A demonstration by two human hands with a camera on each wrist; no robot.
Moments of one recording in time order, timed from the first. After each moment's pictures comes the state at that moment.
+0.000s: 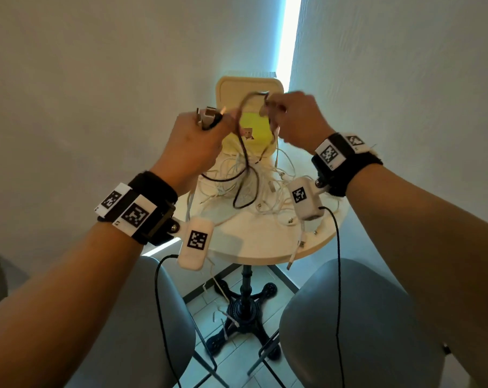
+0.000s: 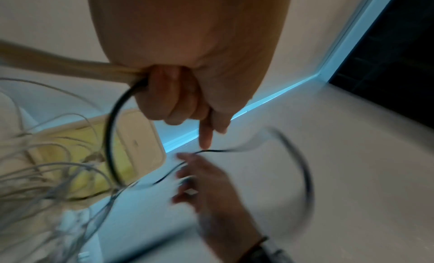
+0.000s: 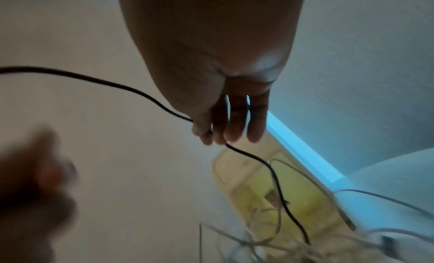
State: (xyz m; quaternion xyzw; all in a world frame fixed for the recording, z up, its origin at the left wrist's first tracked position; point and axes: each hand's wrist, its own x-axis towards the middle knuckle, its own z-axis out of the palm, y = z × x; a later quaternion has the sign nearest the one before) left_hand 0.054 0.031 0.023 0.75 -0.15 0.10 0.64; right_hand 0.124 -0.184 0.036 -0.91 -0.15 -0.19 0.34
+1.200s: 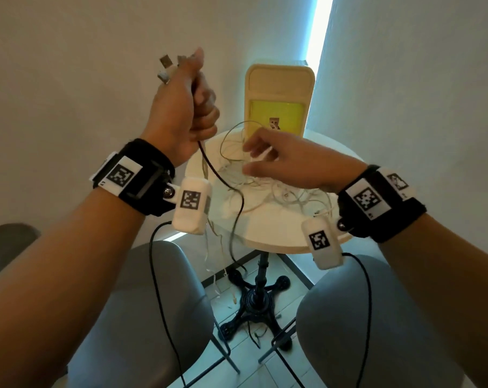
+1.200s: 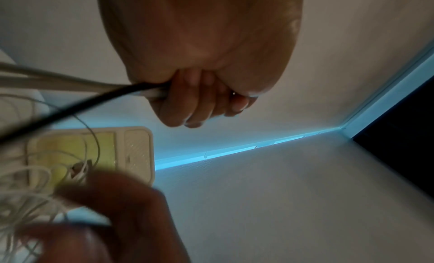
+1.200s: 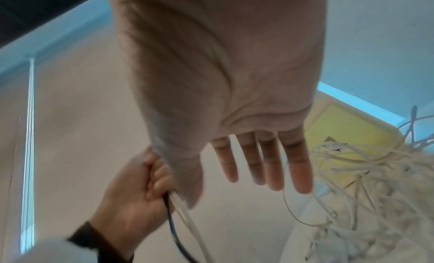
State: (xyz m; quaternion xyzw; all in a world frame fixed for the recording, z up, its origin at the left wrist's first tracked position) left_hand 0.050 0.088 0.051 0.60 -0.13 0.02 0.79; right_hand 0.033 -0.127 0.020 -0.91 -0.24 0.07 0.33
